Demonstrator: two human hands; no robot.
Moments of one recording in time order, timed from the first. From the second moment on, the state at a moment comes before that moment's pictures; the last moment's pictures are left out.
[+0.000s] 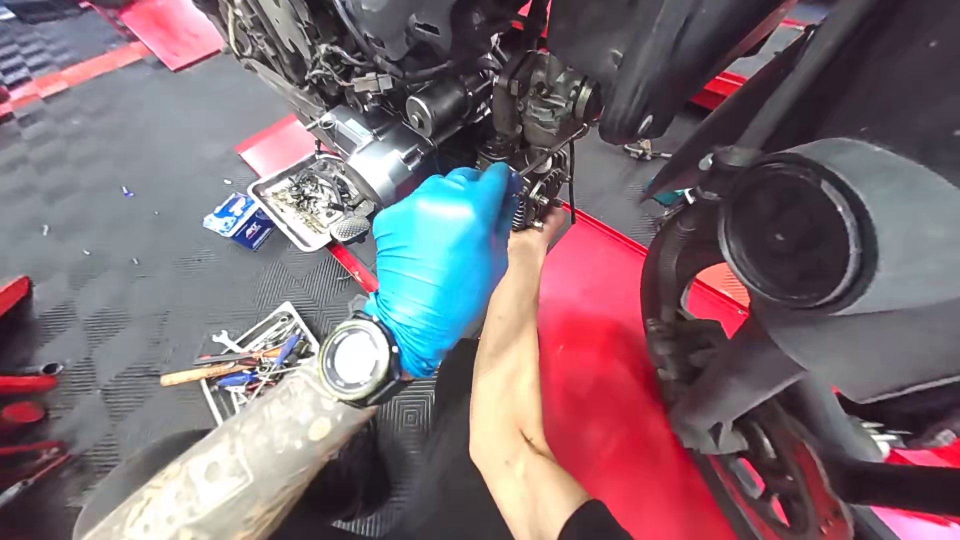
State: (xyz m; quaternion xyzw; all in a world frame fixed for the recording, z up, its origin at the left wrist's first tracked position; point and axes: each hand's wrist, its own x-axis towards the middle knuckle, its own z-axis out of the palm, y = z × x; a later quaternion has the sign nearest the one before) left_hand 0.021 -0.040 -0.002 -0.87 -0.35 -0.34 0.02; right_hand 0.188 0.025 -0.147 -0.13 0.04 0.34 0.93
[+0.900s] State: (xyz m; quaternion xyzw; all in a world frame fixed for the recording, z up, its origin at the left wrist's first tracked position) left_hand 0.013 0.001 0.031 -0.72 -0.35 -0.10 -0.59; right_hand 0.195 0.034 -0.165 -0.07 0.04 0.37 0.92
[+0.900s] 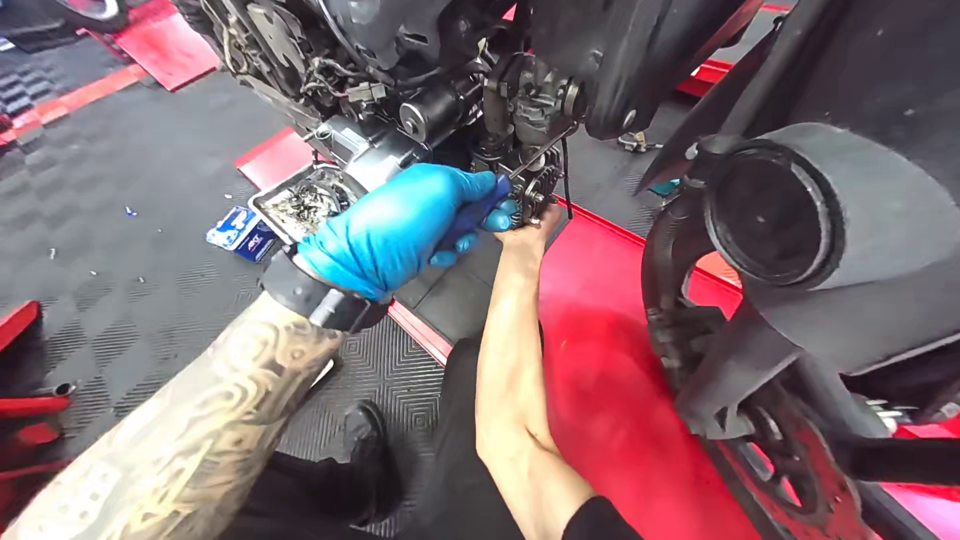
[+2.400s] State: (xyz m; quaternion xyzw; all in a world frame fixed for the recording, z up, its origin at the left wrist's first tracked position) left_hand 0.018 -0.038 0.001 -0.88 -0.34 -0.34 -0.04; right_hand 0.186 0.023 -0.139 -0.11 0.08 0.36 0.92
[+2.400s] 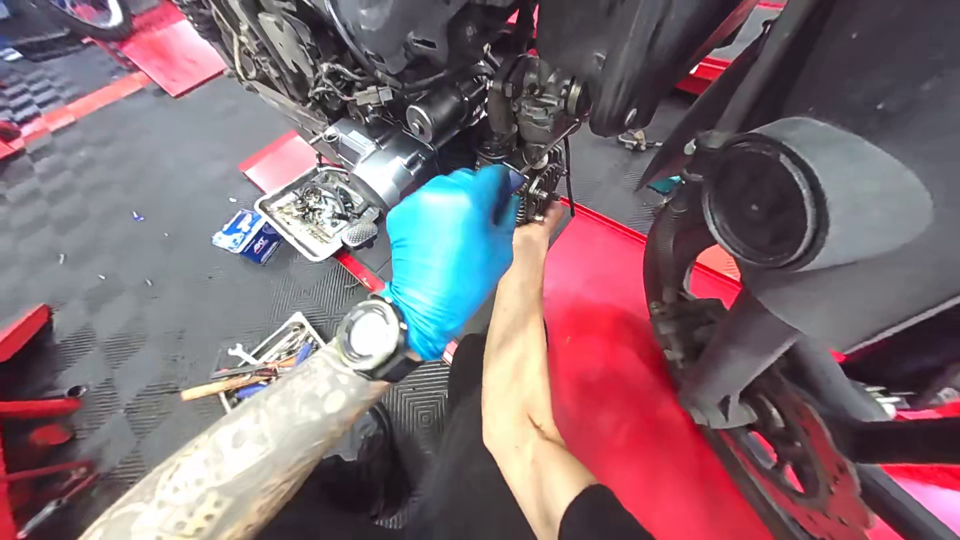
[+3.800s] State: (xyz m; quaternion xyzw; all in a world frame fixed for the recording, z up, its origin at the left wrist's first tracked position) left_hand 0.012 -0.001 0.027 -0.67 -0.33 -0.10 -0.66; right_hand 0.197 0.037 -0.168 -0.05 0.04 0.39 0.92
